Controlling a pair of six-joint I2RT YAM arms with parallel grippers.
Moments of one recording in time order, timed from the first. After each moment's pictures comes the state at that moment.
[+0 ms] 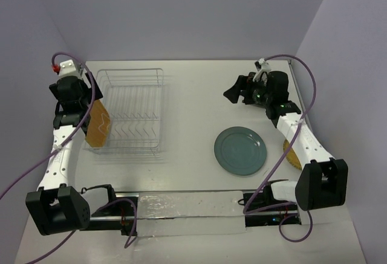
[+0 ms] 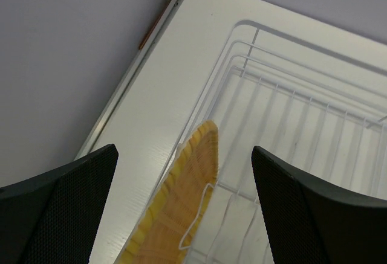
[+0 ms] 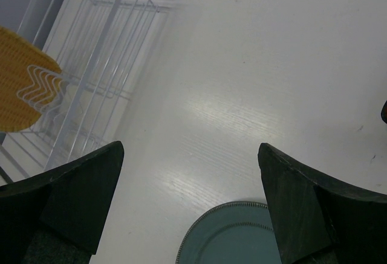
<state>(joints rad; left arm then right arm) 0.11 1.14 0.98 -0.20 -0.28 -0.11 0.09 1.27 0.95 -0.09 -0.50 0.31</state>
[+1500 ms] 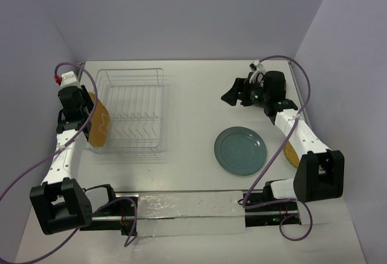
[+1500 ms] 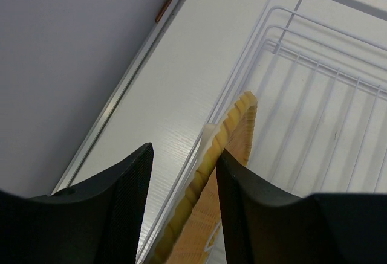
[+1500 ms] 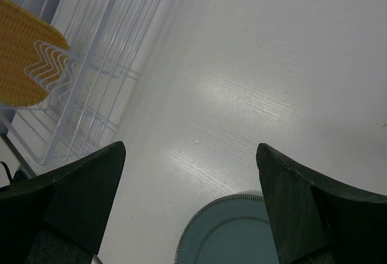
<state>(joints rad) 0.17 1.14 0.82 -0.09 -0.26 -0.09 0.09 1.33 0.97 -0.11 -0.59 0.28</state>
